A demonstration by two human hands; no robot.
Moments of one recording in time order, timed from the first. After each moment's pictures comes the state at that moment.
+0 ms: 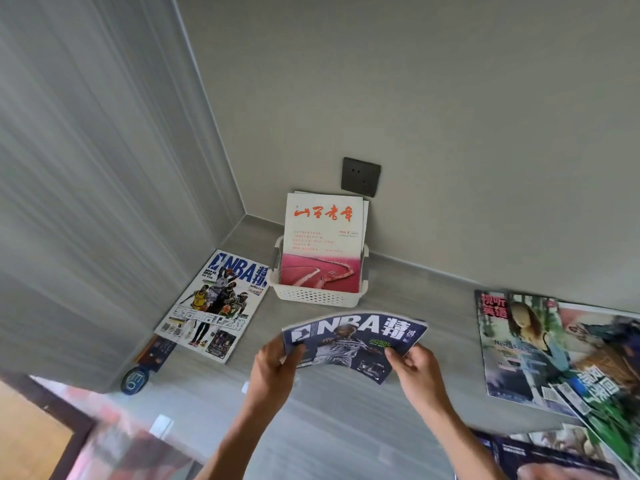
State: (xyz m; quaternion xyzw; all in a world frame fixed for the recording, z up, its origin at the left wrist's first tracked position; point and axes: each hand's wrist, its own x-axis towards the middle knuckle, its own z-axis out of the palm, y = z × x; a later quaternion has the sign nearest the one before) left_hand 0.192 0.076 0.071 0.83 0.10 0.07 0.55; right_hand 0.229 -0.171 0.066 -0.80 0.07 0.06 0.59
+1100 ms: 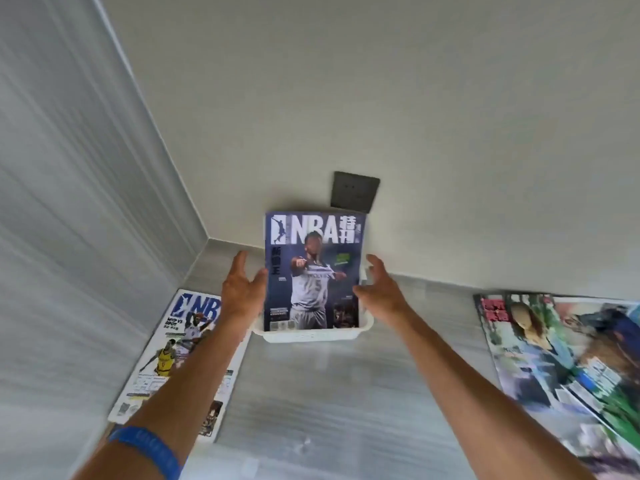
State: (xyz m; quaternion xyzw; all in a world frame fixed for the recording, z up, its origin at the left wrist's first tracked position) left_hand 0.428 0.168 0.072 0.83 0.19 0.03 0.53; right_hand 0.428 -0.082 0.081 -0.85 0.12 0.14 0.49
